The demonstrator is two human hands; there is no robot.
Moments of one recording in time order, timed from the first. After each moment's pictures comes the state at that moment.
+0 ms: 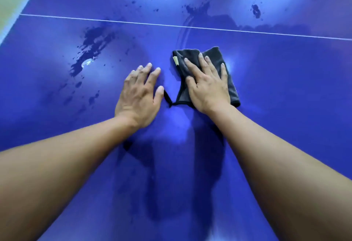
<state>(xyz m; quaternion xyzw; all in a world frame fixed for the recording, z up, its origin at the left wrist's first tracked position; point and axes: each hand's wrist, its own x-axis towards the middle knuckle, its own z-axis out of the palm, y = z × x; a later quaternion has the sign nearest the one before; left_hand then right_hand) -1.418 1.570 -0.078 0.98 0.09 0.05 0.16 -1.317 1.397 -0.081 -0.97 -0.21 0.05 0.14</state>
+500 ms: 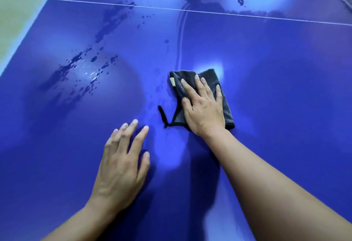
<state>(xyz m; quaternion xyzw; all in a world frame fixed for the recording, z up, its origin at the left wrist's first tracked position) -1.723 1.515 -0.075 0.98 0.07 0.03 0.17 -1.528 1.352 -0.080 -0.97 -0.18 0.05 0.14</state>
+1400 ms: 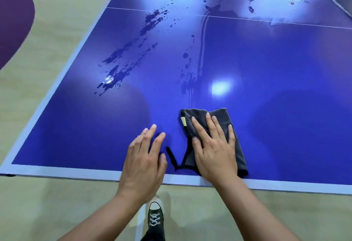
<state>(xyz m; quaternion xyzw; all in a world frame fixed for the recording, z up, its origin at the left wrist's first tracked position) -1.888 1.492 -0.068 0.98 0.10 0.05 0.14 -1.784 1.319 -0.076 -0.97 -0.19 0.02 0.13</state>
